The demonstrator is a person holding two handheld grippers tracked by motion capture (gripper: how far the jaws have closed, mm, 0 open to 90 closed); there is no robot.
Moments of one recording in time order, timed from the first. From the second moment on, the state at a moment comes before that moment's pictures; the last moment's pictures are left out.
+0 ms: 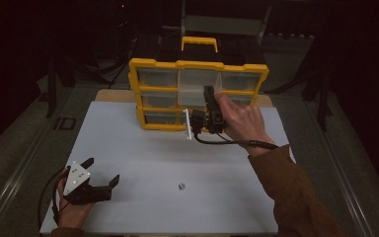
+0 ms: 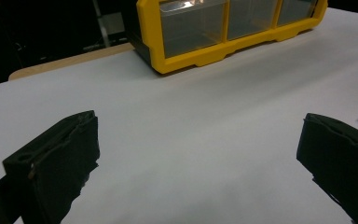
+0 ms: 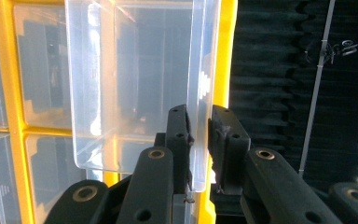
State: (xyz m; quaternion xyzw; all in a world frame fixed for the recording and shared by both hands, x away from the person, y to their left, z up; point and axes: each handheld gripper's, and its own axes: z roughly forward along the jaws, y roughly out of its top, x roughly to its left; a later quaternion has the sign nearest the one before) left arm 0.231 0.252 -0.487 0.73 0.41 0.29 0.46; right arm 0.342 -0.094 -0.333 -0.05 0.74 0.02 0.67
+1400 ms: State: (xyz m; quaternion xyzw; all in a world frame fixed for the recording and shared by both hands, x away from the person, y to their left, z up) left arm 0.231 0.251 -0.488 0.73 0.41 0.29 0.46; right arm 0.327 -0.096 -0.334 -0.06 0.74 0.03 0.67
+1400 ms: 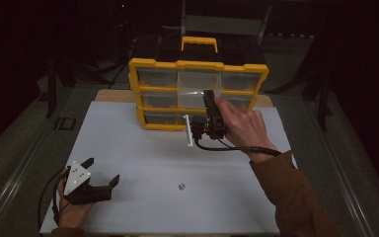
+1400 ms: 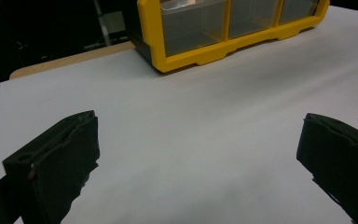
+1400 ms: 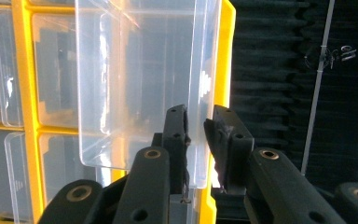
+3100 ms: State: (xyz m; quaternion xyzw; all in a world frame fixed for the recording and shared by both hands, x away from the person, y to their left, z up) left arm 0.231 0.251 -0.488 0.73 0.41 0.29 0.46; right arm 0.319 -0.107 -0.403 0.15 0.85 0.28 0.41
